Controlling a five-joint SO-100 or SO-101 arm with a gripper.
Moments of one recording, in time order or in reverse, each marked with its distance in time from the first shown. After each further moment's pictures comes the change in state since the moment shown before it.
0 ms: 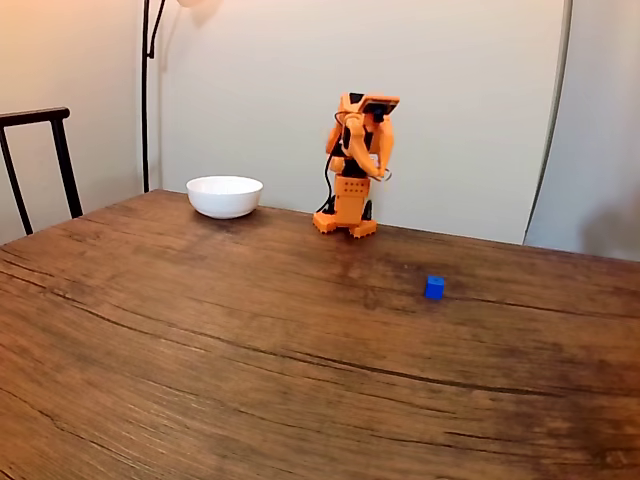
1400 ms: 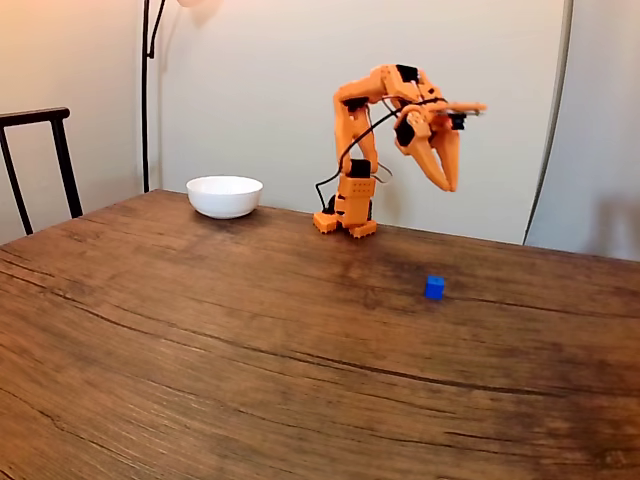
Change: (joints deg) arm -13.7 -72.2 -42.9 -11.4 -5.9
